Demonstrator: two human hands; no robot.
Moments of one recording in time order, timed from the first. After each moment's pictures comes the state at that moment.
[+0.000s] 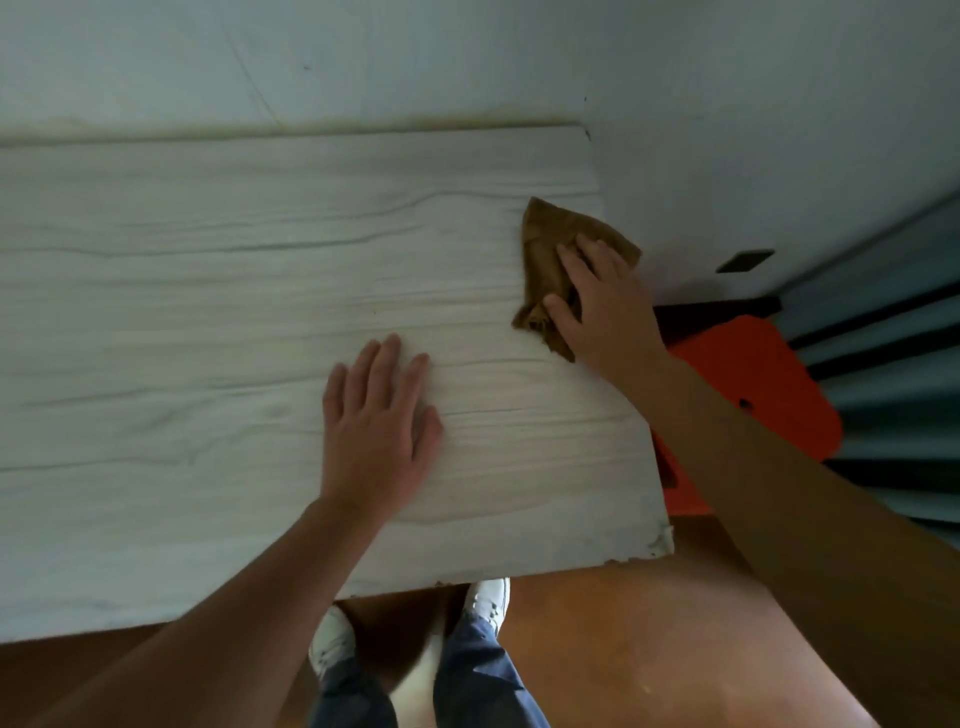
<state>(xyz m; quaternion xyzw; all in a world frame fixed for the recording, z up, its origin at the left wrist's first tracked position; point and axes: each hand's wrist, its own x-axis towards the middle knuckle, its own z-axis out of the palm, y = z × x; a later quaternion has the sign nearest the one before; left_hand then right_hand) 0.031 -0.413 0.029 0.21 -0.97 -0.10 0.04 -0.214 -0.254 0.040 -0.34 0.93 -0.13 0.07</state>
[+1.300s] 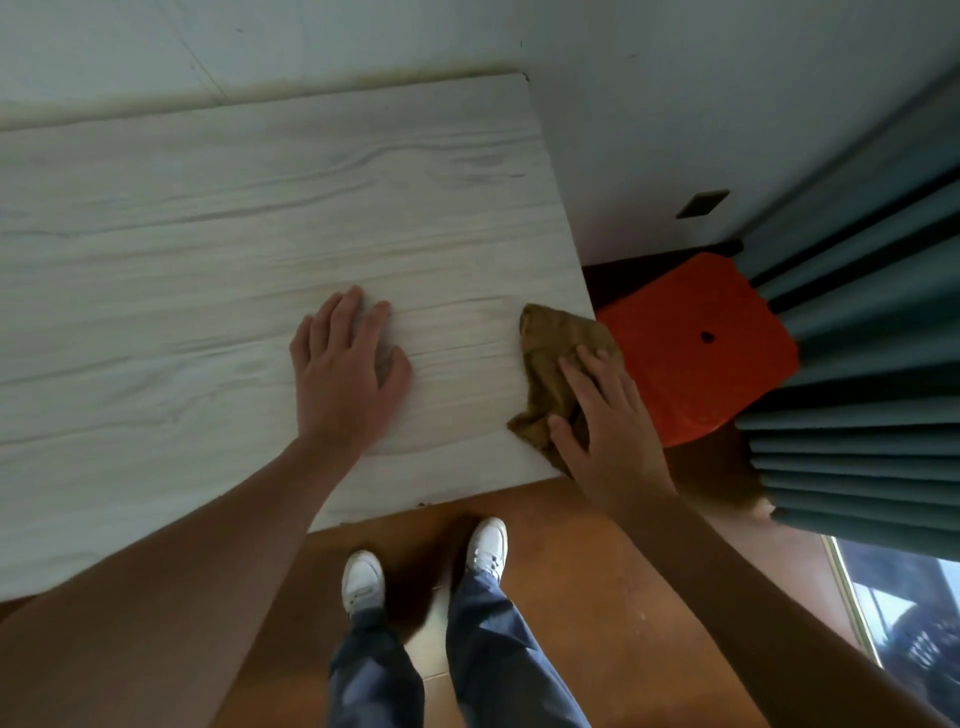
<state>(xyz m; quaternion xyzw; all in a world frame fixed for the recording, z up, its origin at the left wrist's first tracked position) 0.034 -0.413 0.034 0.22 -0.96 -0.14 0.05 -0.039 -0.126 0.053 -0.26 0.94 -0.18 0.13</state>
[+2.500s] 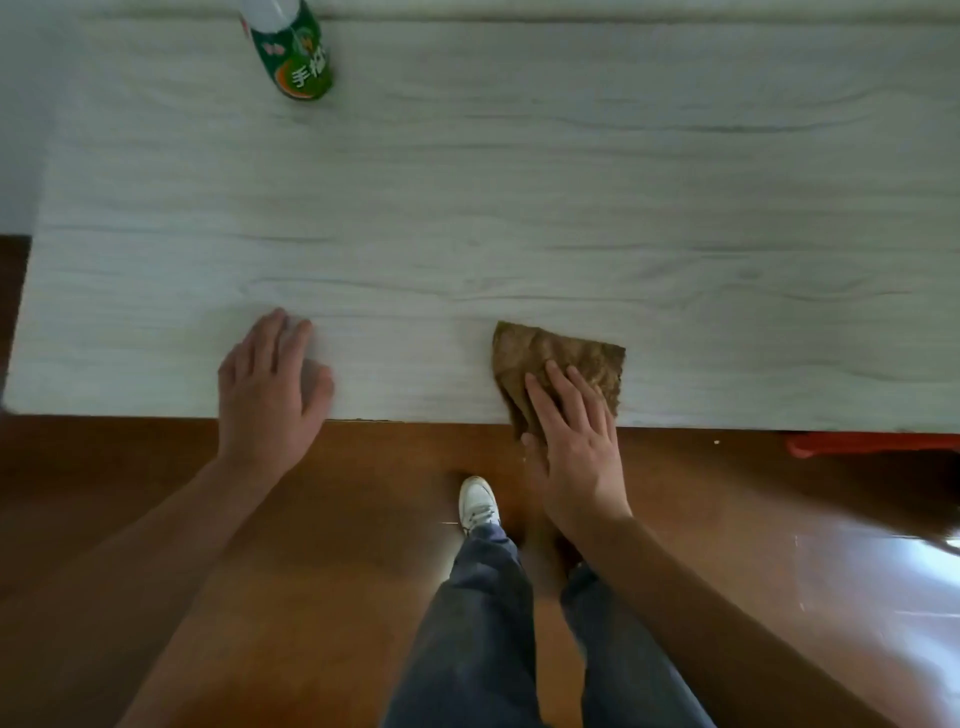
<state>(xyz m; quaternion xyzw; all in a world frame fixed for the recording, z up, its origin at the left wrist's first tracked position) 0.482 -0.814 0.059 0.33 -0.94 -0.08 -0.05 0.320 -0.522 0.052 -0.36 0.90 -0.17 0.16</state>
